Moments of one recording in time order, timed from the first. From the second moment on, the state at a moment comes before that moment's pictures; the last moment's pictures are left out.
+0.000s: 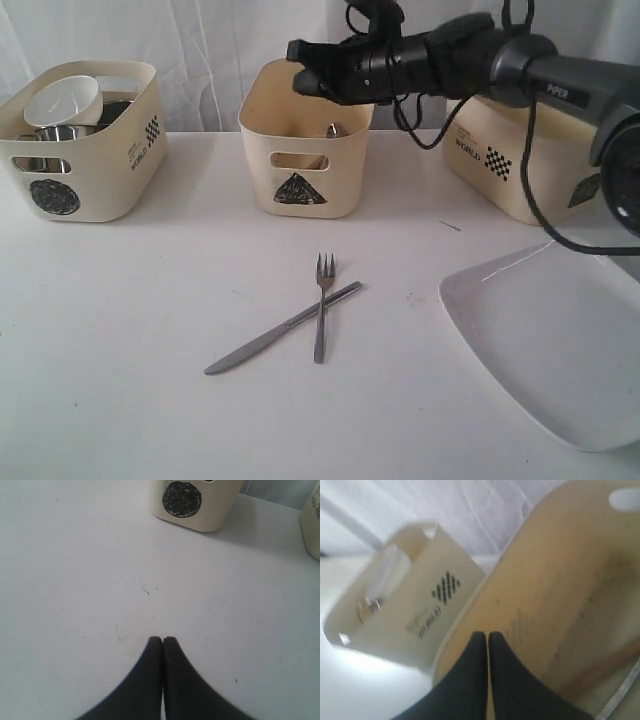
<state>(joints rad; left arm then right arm) 0.06 0.00 0.02 -0.05 0.42 -0.21 0.16 2.32 -2.03 1.11 0.60 -0.67</state>
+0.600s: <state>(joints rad) 0.06 0.00 0.02 -0.05 0.42 -0.21 0.53 2.12 -2.03 -0.39 1.12 0.26</state>
